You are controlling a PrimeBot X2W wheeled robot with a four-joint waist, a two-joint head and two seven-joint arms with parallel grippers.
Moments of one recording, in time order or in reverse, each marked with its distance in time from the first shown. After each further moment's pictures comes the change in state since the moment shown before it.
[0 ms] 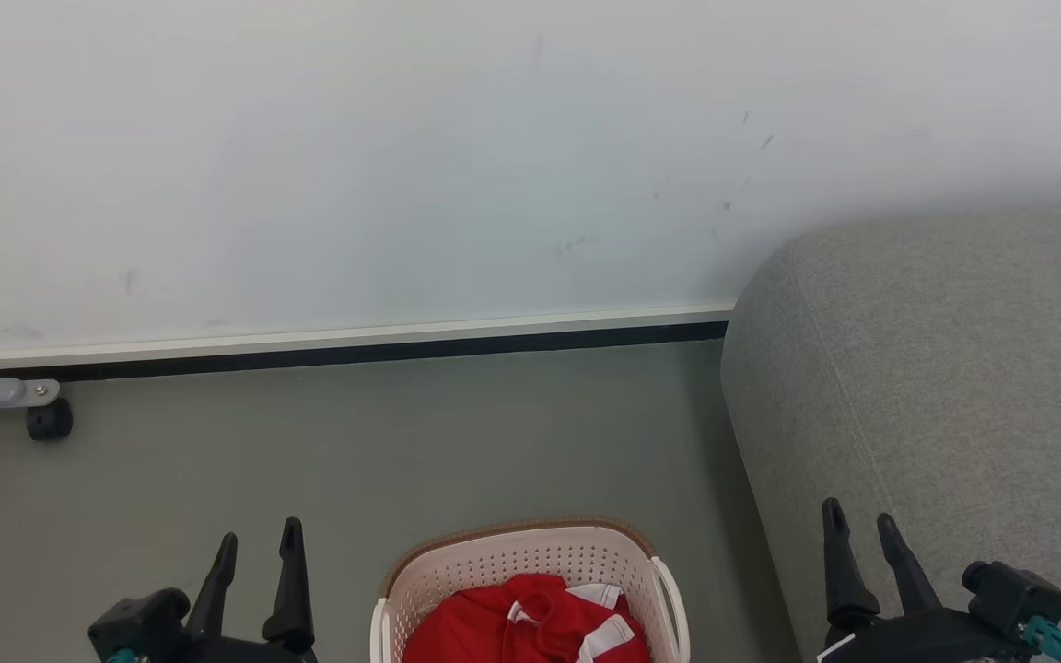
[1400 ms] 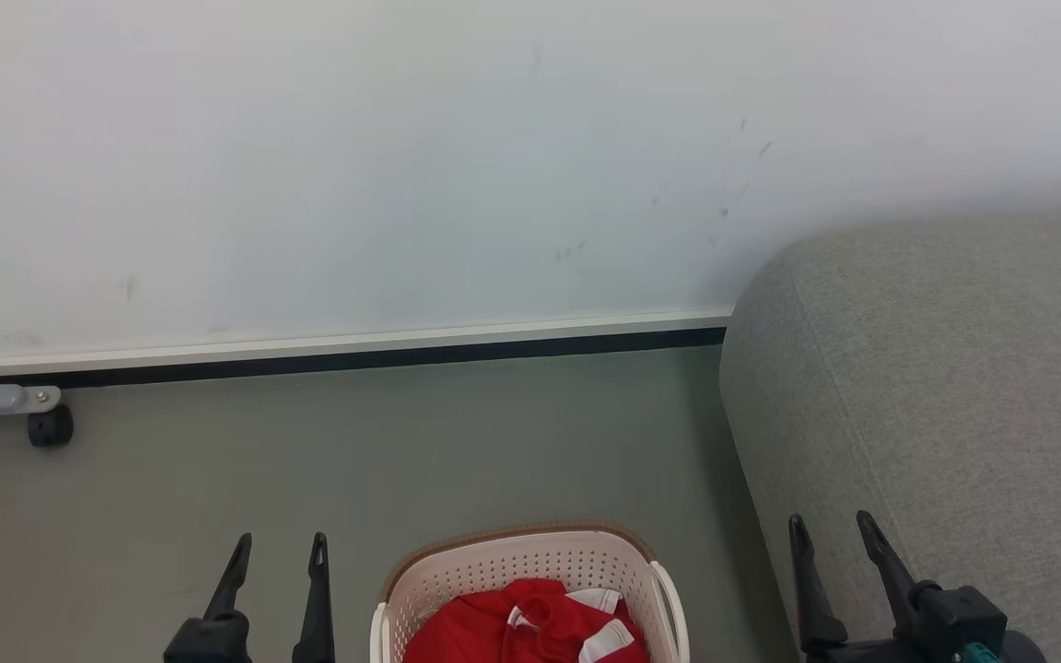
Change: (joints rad) left arm 0.024 0.007 -0.041 0.016 0.360 0.042 -0.099; right arm 0.023 -0.022 0.071 -0.006 -0.353 -0.042 -0.095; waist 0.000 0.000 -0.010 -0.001
